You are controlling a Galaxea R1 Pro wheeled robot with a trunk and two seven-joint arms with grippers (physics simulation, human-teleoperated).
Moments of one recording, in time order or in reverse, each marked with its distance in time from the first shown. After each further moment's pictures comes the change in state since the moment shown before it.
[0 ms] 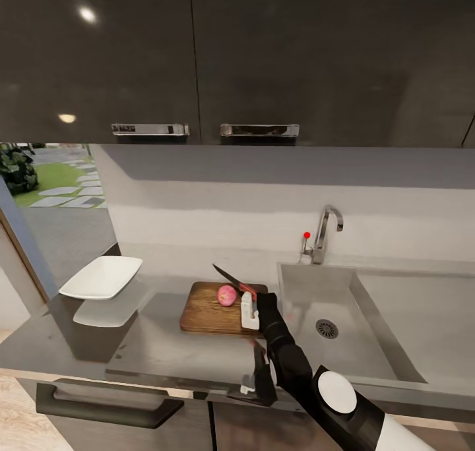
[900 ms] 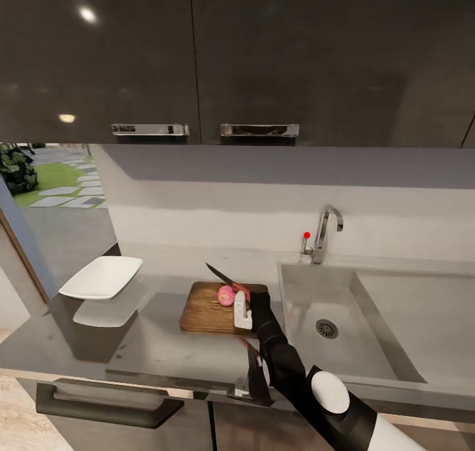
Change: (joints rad) left arm 0.000 0.002 0.000 0.000 0.000 0.000 0.000; right arm 0.000 0.039 -0.001 0.000 0.000 -0.008 0.000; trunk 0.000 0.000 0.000
